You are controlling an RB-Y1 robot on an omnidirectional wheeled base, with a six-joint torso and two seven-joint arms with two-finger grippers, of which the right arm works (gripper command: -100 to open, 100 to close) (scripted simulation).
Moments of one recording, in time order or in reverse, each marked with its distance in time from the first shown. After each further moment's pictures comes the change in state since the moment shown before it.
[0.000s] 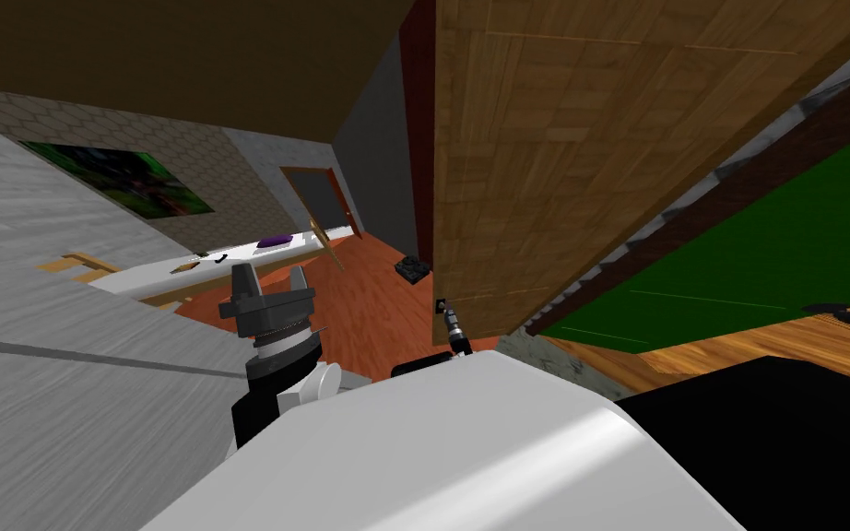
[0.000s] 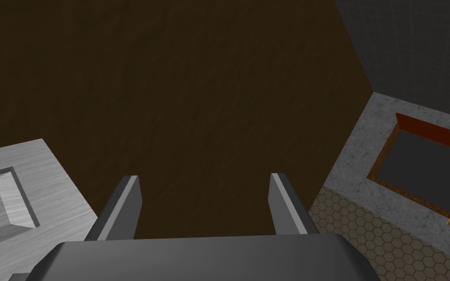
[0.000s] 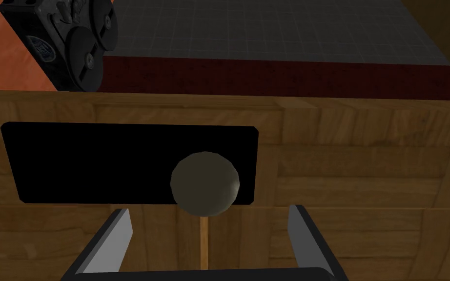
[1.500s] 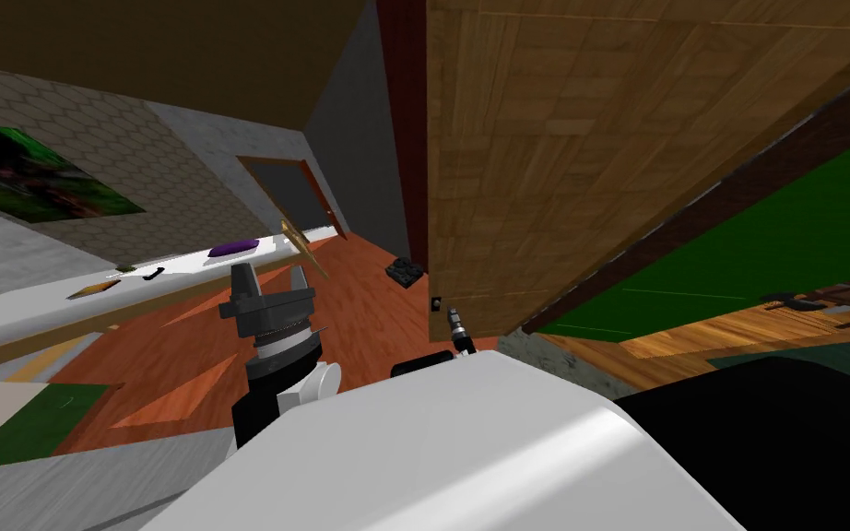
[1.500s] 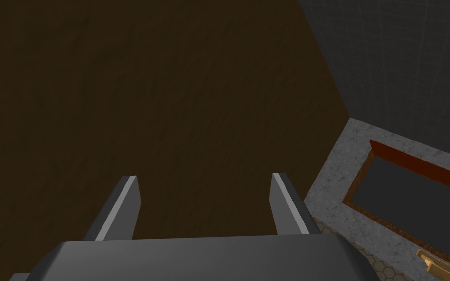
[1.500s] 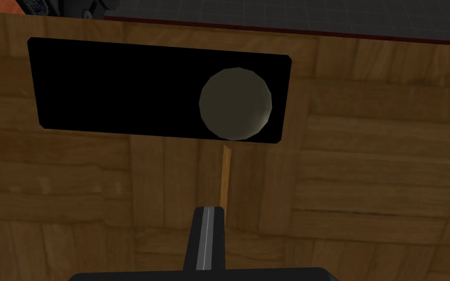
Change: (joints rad) arm -0.020 -0.046 0.014 0.022 -0.057 0.004 0.026
